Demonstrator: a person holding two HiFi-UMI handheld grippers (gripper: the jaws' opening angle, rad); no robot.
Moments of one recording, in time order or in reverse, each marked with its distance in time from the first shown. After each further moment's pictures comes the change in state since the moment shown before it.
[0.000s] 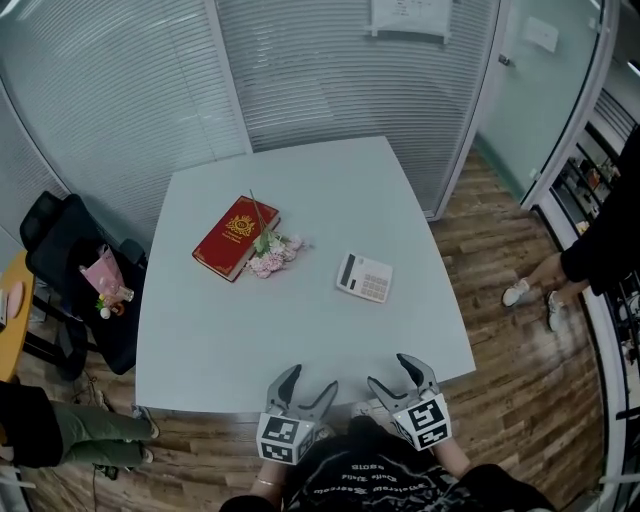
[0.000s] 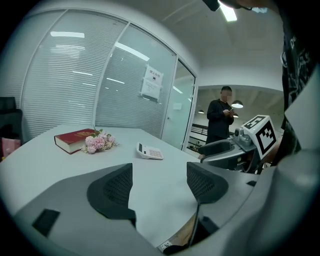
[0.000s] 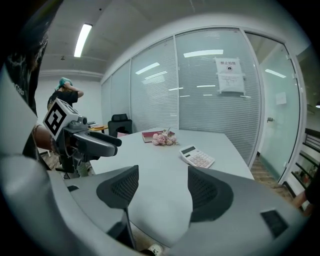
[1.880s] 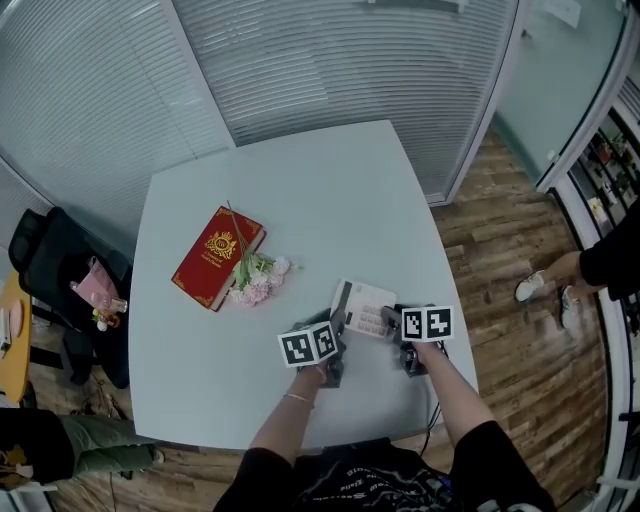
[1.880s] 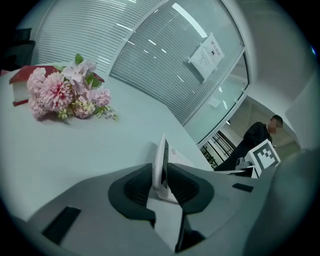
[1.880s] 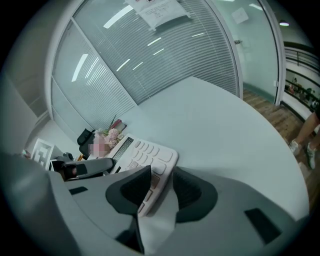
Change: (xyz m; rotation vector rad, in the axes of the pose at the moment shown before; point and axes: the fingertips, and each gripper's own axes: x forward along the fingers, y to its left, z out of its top) left arm 0.296 0.107 0.019 -0.500 0.273 0.058; right arm 0.218 -0.237 -0.028 0.629 0.338 -0.022
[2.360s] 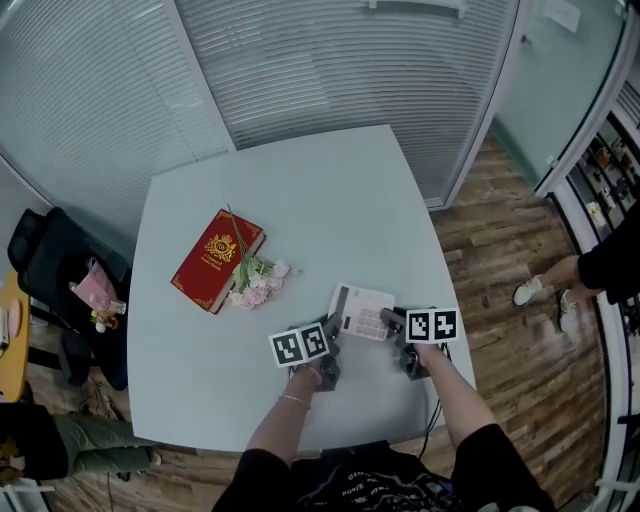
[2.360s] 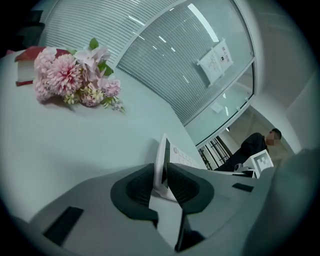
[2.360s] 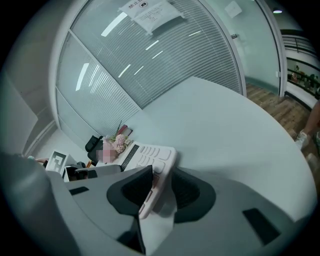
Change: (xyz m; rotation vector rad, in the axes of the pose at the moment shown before) left arm -0.004 0.006 -0.003 -0.130 0.021 -0.041; right arm -0.009 0.010 0.006 0.067 -0.018 0.104
